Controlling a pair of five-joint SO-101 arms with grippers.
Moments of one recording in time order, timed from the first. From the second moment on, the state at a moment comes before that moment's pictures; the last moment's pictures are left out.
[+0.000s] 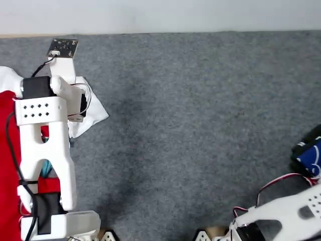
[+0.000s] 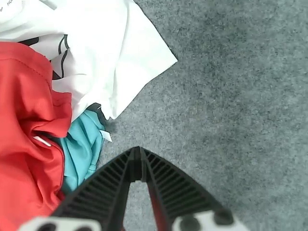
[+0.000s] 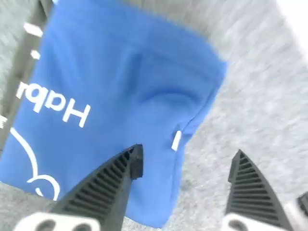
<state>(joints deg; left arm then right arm) -9.9 -5.2 -5.1 99.1 -0.2 60.8 49.9 -79.9 100.5 32.0</state>
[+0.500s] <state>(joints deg) -9.9 -5.2 -5.1 99.1 -0.2 56.7 67.5 -79.9 89.6 32.0</state>
